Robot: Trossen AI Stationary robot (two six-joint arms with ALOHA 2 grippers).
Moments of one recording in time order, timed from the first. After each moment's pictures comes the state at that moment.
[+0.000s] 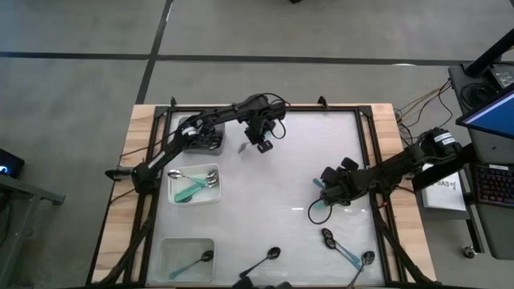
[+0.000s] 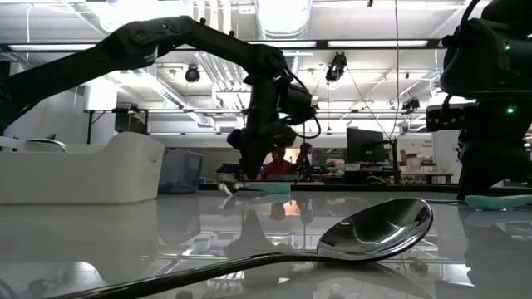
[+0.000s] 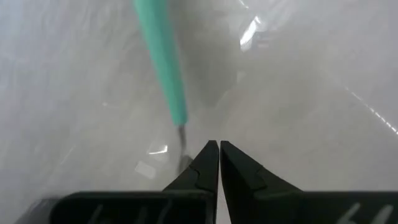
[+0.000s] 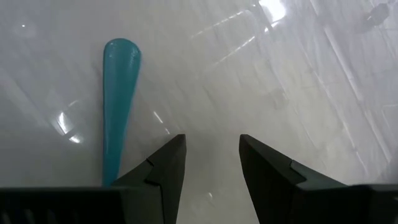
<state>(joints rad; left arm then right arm) 0.44 2.52 2.35 -1.50 0.04 -0.13 0.31 1.36 0.52 -0.72 0.50 0.86</state>
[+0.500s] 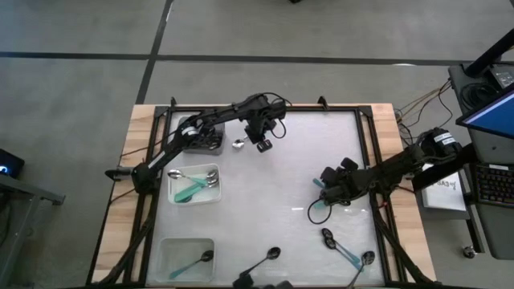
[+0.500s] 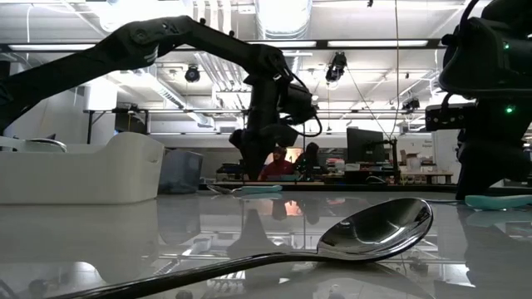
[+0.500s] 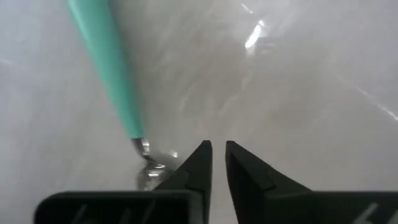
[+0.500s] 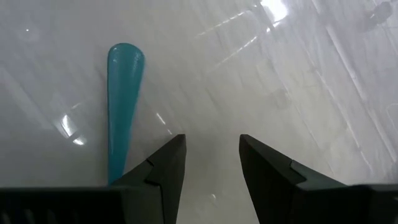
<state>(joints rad) 0.44 2.52 2.36 -1.48 0.01 -0.09 0.31 1.36 0.52 -0.70 0.50 0.87</state>
